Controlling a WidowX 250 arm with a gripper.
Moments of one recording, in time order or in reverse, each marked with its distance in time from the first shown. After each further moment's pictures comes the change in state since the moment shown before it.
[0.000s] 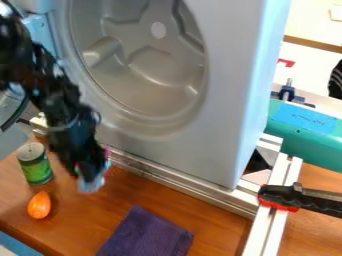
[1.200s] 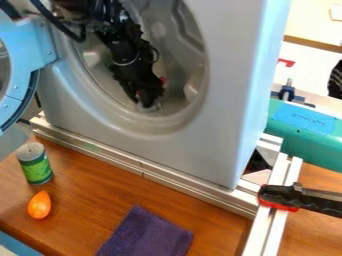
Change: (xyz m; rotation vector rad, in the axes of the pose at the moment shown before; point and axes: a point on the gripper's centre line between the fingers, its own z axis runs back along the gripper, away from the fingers) arm 0.149 -0.025 0.009 0.040 -0.244 -0.146
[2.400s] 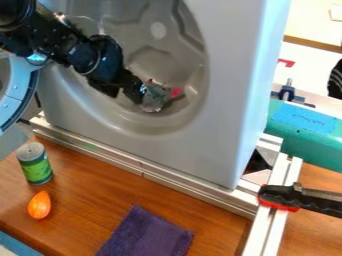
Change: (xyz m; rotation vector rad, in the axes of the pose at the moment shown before) arm -0.033 0.001 0.052 -0.077 -0.261 0.095
